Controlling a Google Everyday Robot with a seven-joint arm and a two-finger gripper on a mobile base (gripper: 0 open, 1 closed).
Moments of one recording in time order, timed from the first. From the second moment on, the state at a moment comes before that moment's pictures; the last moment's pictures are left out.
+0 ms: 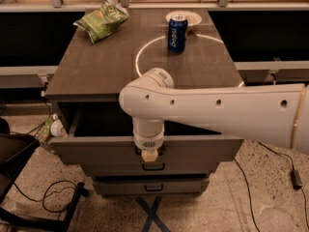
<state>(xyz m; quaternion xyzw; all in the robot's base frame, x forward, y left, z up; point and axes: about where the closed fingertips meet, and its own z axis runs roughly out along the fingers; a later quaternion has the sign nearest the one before) 0.476 0.011 0.656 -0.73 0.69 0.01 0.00</state>
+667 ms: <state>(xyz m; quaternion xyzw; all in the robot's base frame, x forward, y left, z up) 0.468 0.010 0.670 -0.72 0.69 -0.01 0.01</state>
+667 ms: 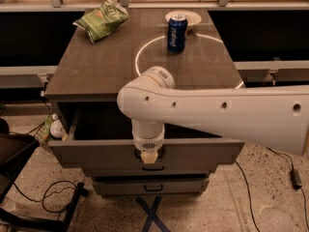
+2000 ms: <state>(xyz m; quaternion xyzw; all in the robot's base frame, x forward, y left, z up) 0.473 -0.034 0.866 -0.70 0.69 -0.13 0.10</state>
